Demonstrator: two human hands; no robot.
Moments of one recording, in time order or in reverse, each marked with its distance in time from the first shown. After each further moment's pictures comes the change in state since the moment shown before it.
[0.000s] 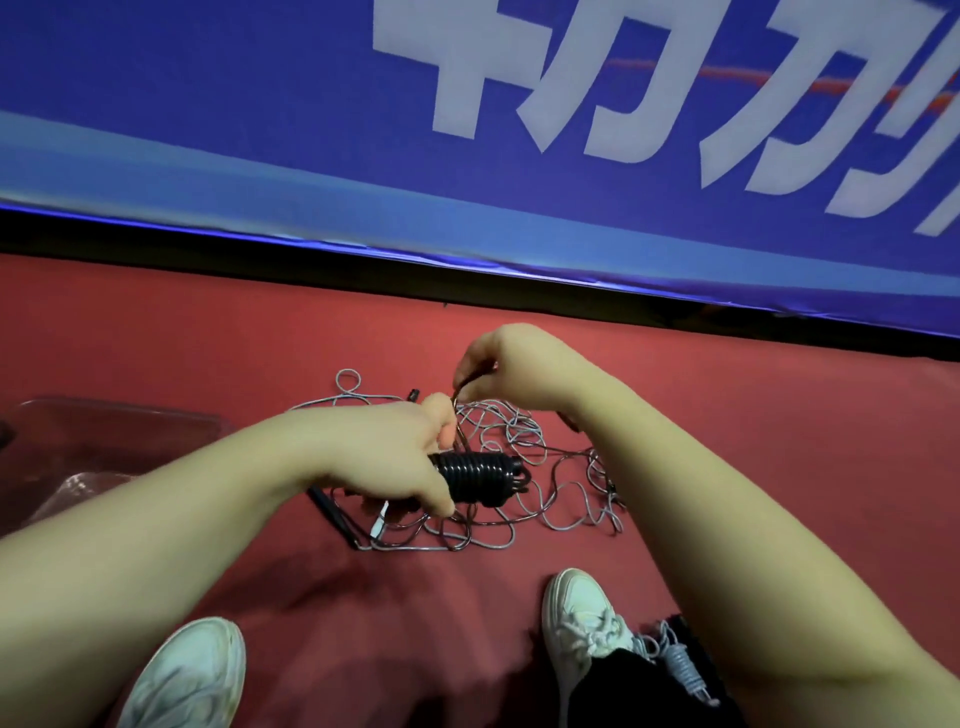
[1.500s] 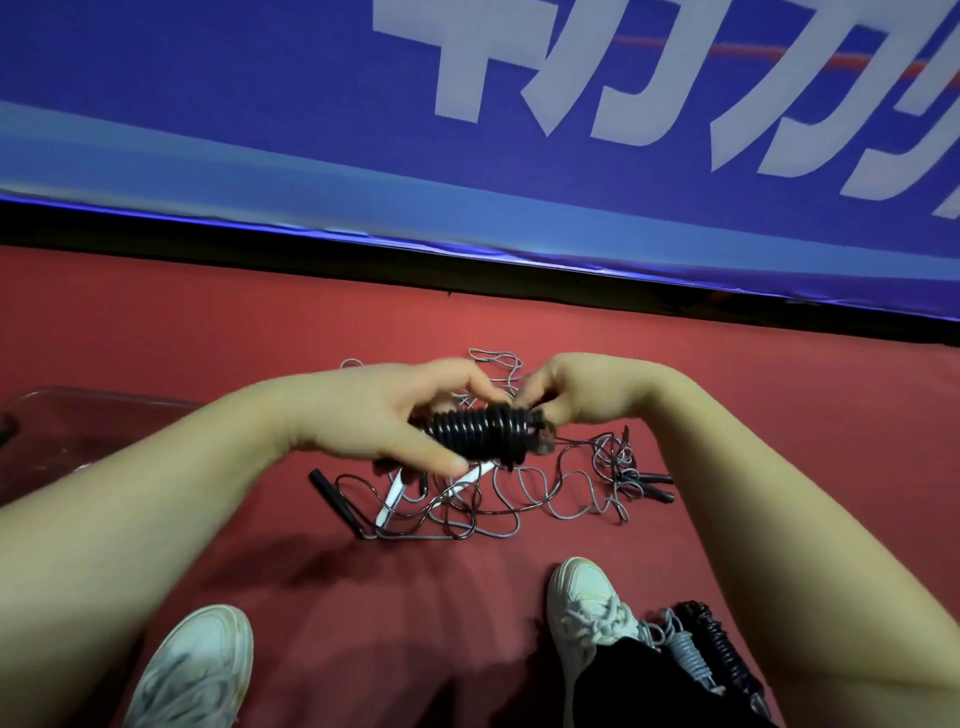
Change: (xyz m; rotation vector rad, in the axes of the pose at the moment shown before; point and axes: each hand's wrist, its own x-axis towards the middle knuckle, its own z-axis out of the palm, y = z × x) left_hand -0.008 -0.003 -0.017 -0.161 0.005 0.341; right_hand -0.028 0.041 -0.005 0.243 -0.382 -0.043
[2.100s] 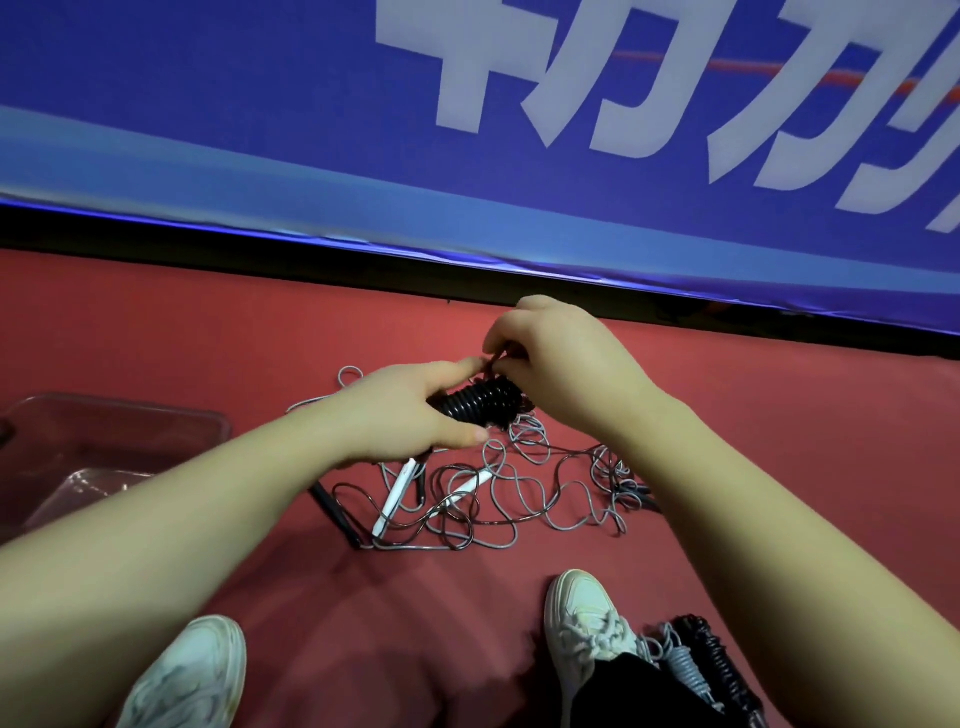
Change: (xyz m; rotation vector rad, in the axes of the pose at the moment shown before) left_hand 0.017 0.002 0.011 0.119 0.360 -0.289; right_hand -0.006 -0.054 0.004 -0.469 0.664 -0.018
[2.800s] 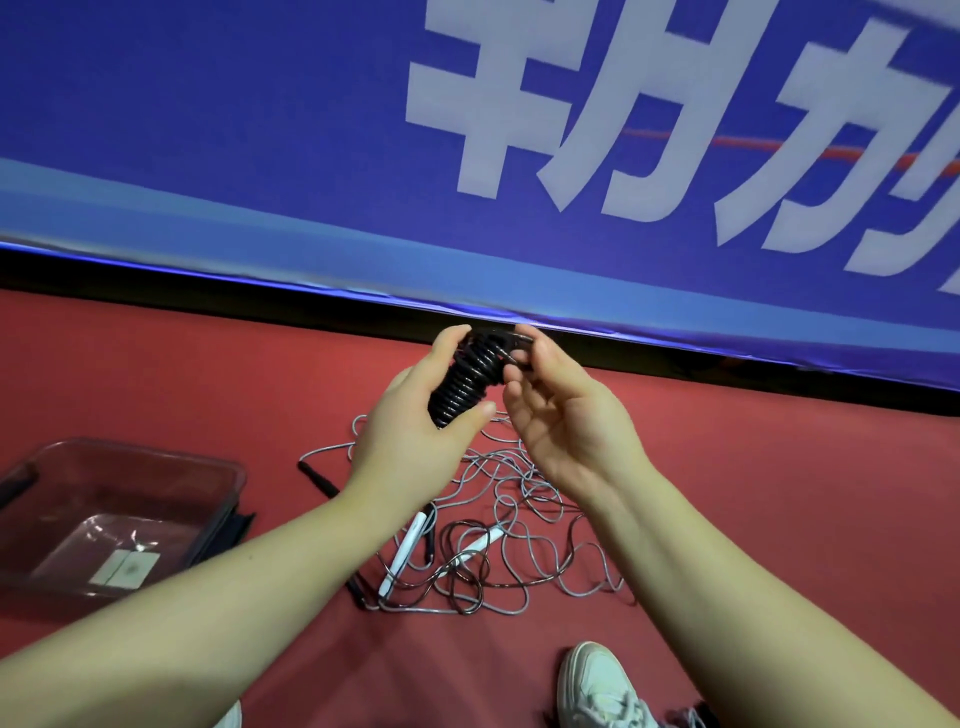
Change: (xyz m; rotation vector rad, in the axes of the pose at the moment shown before) left_hand 0.012 0.000 0.012 -0.233 0.682 0.223; right_hand 0.010 -0.019 0.005 2.094 0.226 0.510
